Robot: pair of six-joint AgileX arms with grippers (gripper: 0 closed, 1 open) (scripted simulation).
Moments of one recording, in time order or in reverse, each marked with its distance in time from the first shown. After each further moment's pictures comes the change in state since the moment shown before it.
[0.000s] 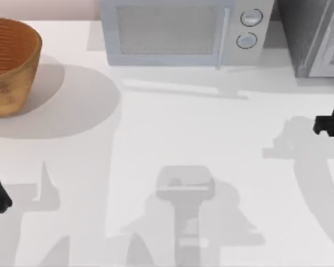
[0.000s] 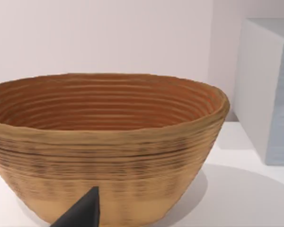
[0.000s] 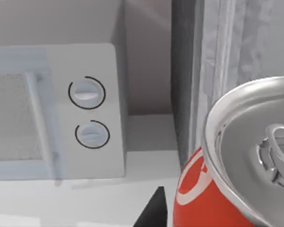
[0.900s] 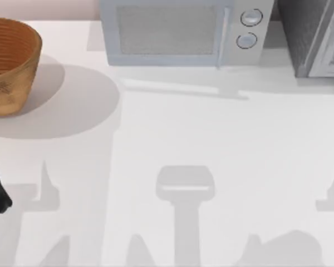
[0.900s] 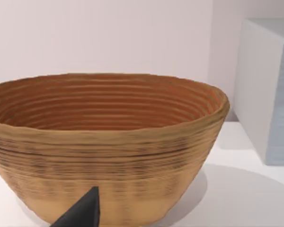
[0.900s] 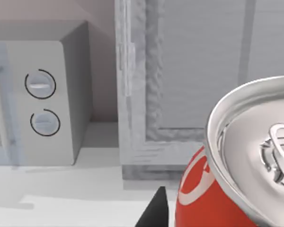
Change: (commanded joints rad) left arm 0.000 0.000 0.000 0.000 0.000 0.000; right arm -0.420 -0.970 -0.349 -0.454 -0.426 -0.107
